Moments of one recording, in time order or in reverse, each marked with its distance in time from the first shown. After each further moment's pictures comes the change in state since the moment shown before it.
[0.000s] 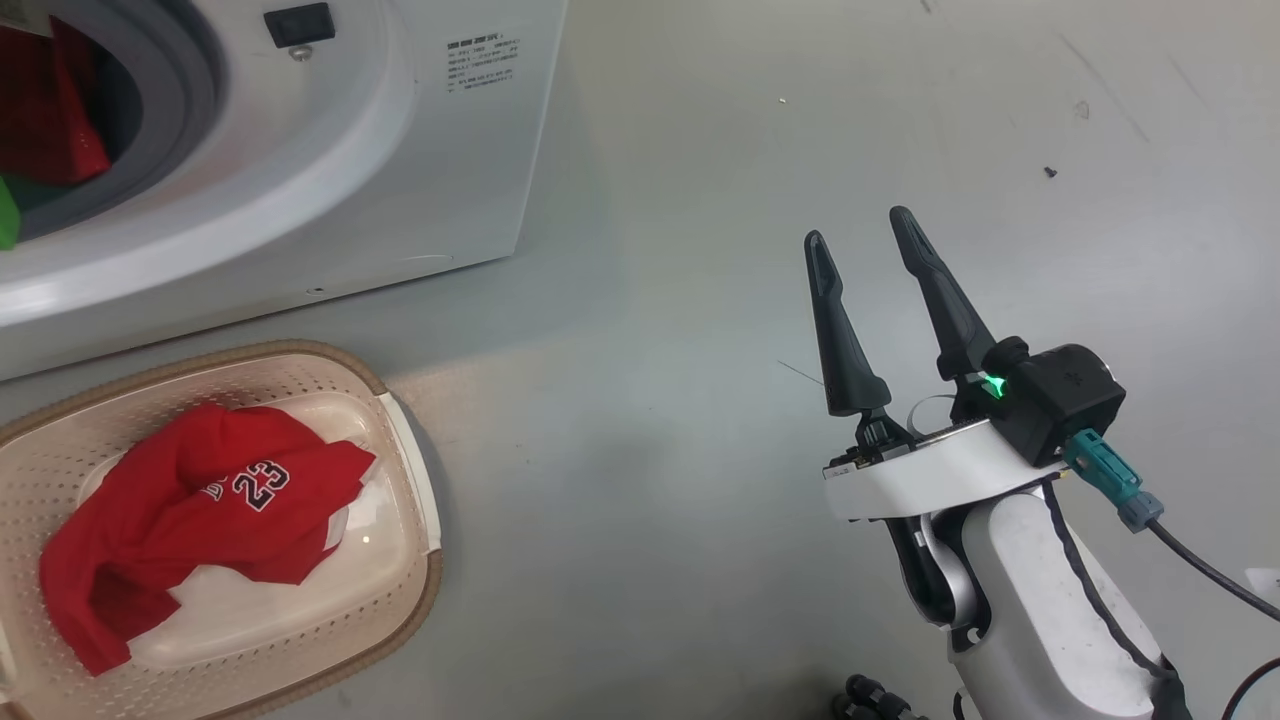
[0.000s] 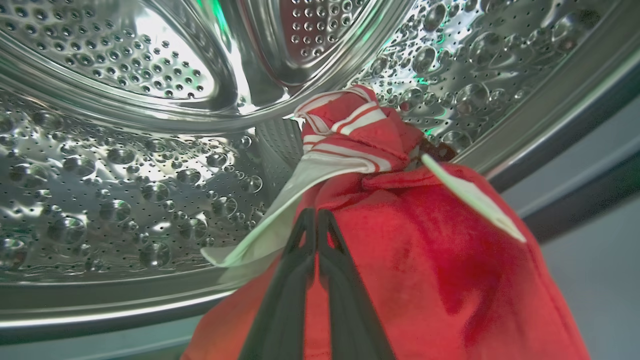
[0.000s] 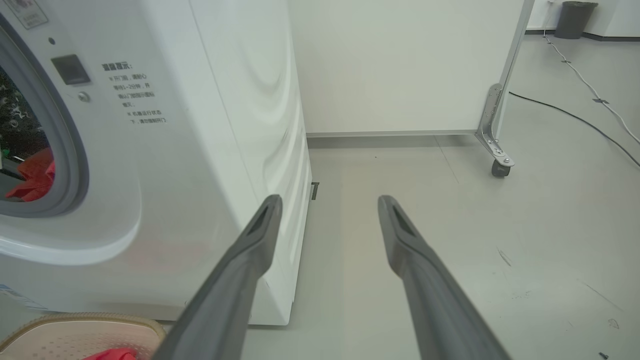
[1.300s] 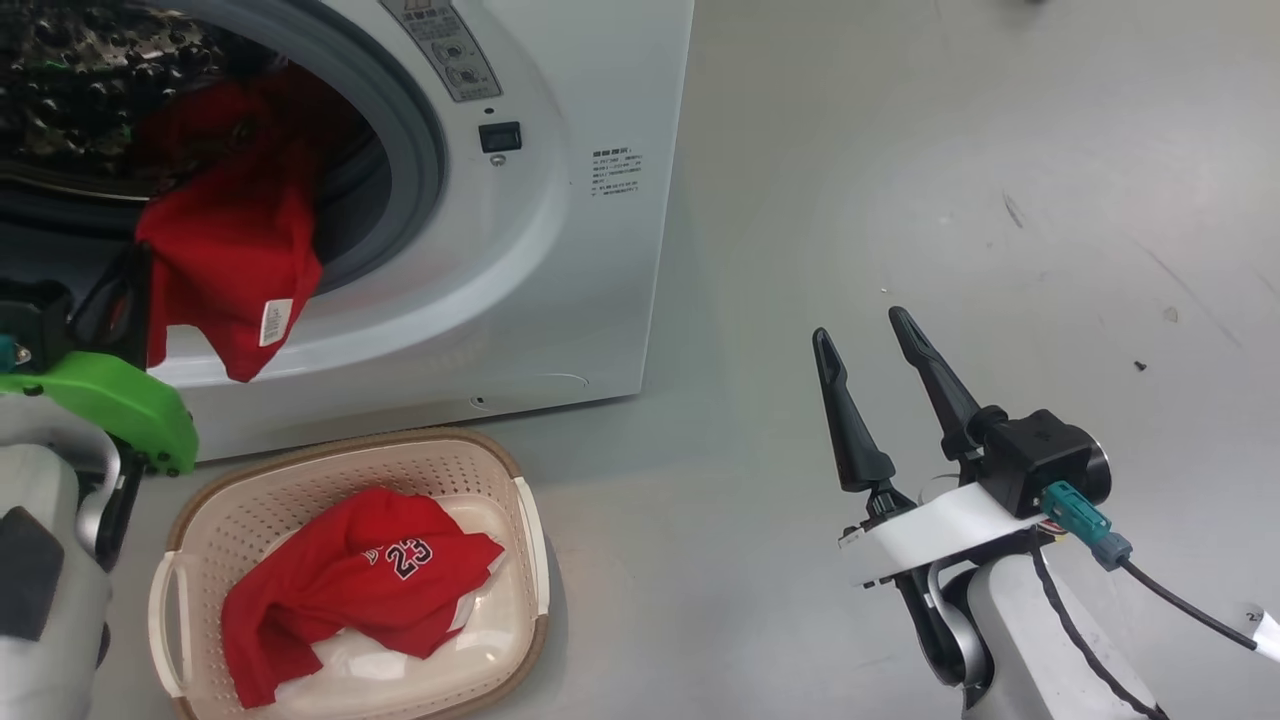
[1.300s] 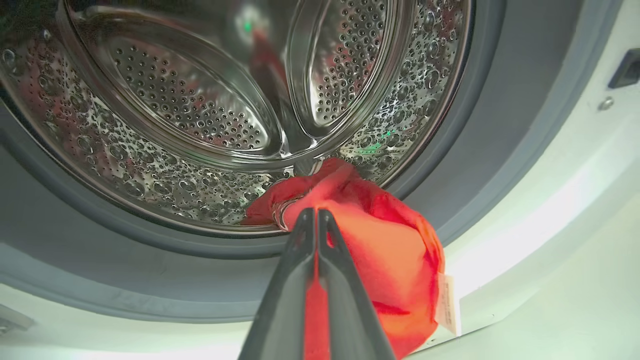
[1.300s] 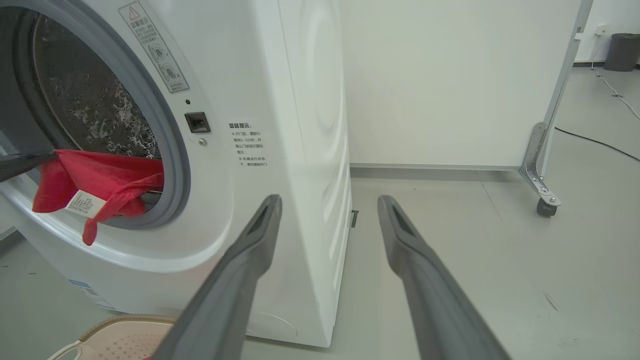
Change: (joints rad) left arm 0.293 -0.068 -0.126 0.052 -0.051 0.000 -0.363; right arm 0.088 -0.002 -0.034 0.115 -0.035 0.047 0.000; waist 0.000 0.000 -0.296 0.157
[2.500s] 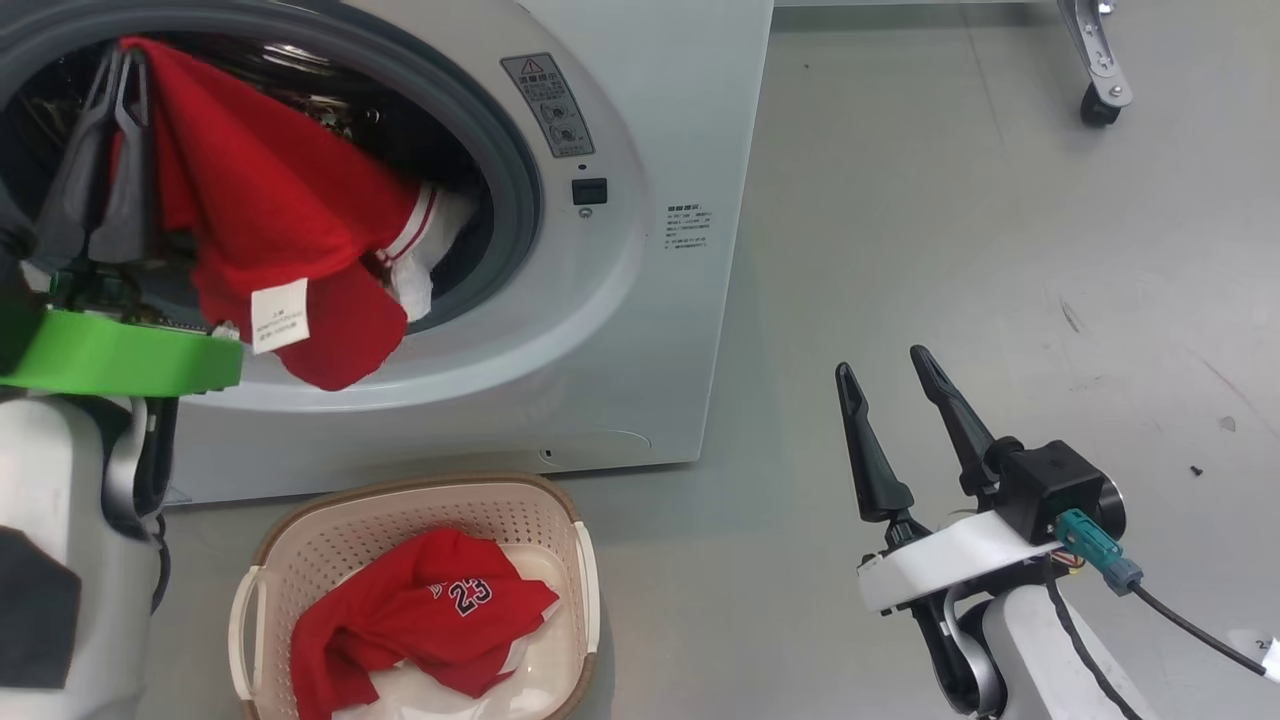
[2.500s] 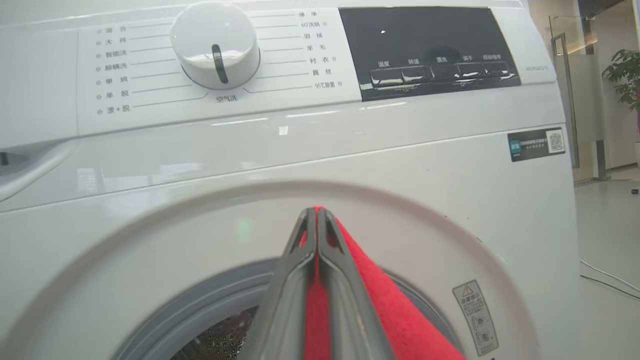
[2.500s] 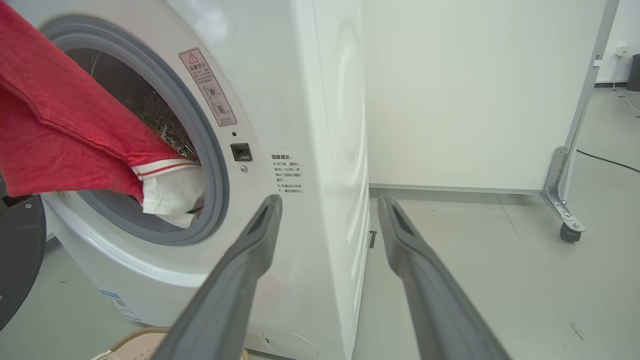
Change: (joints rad) left arm 0.119 -0.097 0.164 -0.596 0.080 0.046 -0.034; right arm 0.057 0.000 -0.039 0.015 0.000 0.028 0.000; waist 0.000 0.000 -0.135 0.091
